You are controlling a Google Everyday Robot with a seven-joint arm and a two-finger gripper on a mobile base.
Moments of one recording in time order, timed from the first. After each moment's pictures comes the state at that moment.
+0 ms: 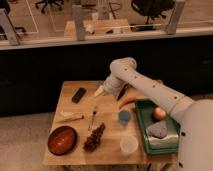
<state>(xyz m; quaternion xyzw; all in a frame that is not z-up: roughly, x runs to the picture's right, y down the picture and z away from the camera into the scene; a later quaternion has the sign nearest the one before) -0.001 0.052 0.841 -0.09 -0.34 -0.64 0.68</state>
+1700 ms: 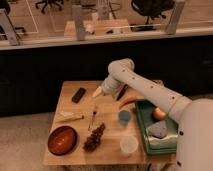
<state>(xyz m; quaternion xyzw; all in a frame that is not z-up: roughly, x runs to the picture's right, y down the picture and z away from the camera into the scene) -0.003 0.053 0.843 -0.09 -0.34 -0.64 0.69</state>
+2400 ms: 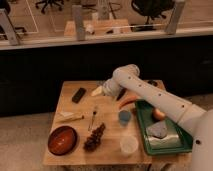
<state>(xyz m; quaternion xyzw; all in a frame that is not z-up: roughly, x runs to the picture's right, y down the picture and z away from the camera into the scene) -0.012 0.044 0.837 -0.01 -0.33 -0.62 0.71</state>
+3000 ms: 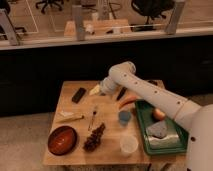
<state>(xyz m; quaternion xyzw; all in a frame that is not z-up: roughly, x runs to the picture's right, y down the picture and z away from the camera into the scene) -0.023 0.036 0.836 -0.02 -0.32 -0.63 0.70</state>
